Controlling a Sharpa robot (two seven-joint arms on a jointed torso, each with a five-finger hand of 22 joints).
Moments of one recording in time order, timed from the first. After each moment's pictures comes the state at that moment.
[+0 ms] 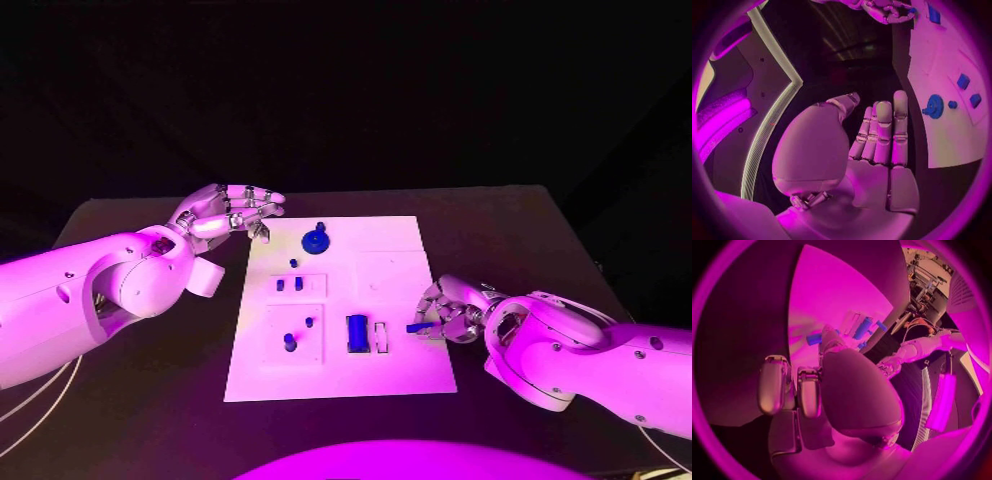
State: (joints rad) left arm 1.15 -0.95 -0.01 1.49 -0.21 -0.08 0.33; left_hand 1.40 -0.22 0.53 0.18 0.13 0.80 0.21 0.27 0.33 0.86 0.14 0.52 0.22 1.06 0.07 1.21 0.57 0.17 0.93 0.16 0.96 0.57; right arm 1.09 -1.03 -0.20 1.90 -1.32 -0.44 -0.52; right_hand 1.60 -0.05 0.08 0.29 0.17 1.04 0.06 0.39 0.43 1.46 -0.01 1.50 1.41 1.47 -0.08 1.56 1.31 0.07 1.47 0.04 1.29 1.31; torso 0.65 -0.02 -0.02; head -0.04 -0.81
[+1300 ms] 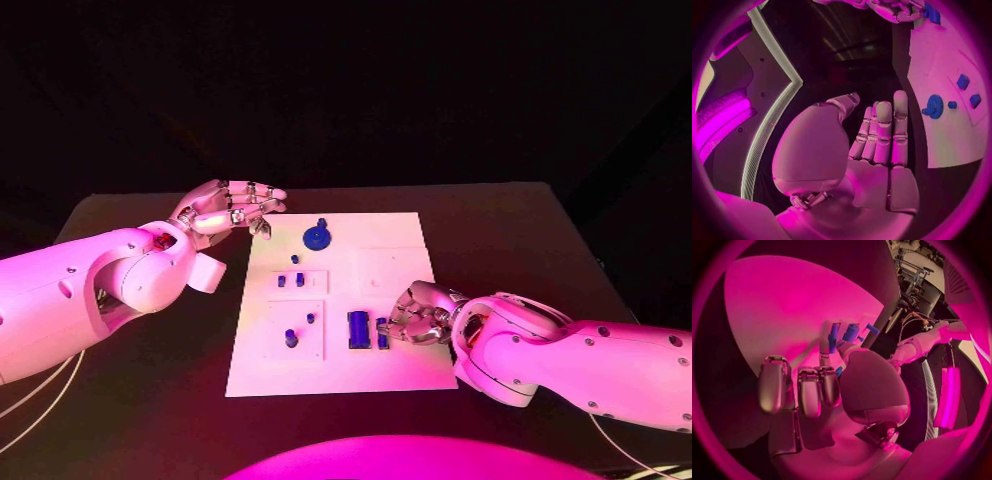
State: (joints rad) left arm 1.15 -0.95 -0.01 1.49 -0.21 -0.08 0.33; left_hand 1.40 -0.22 0.53 0.19 0.13 0.80 0.21 0.27 0.33 0.86 0.14 0.53 0.22 1.06 0.07 1.22 0.57 0.17 0.93 0.16 0.96 0.56; right arm 1.07 -0.90 -0.20 1.85 -1.21 -0.42 -0.53; right_hand 1.18 -0.10 0.32 0.29 0.17 1.05 0.06 0.41 0.49 1.46 -0.02 1.51 1.31 1.47 -0.08 1.56 1.31 0.07 1.47 0.04 1.29 1.31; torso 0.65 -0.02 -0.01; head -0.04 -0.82
